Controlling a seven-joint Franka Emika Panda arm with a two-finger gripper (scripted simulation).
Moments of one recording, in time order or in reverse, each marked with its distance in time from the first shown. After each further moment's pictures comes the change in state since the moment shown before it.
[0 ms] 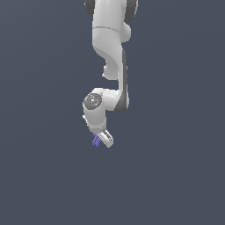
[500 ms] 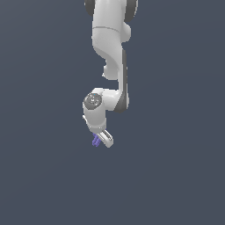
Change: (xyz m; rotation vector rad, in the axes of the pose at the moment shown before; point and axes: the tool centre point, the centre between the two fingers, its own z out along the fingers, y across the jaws) arm 0.001 0.000 0.000 0.001 0.001 0.000
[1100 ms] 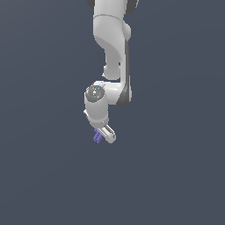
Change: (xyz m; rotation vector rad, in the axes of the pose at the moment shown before) arm -0.013 -0.001 -0.032 0.000 -0.001 0.000
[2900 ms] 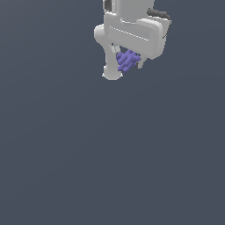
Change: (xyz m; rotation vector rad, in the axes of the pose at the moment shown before) arm -0.132 -0.024 -0.367 0.000 0.003 0.001
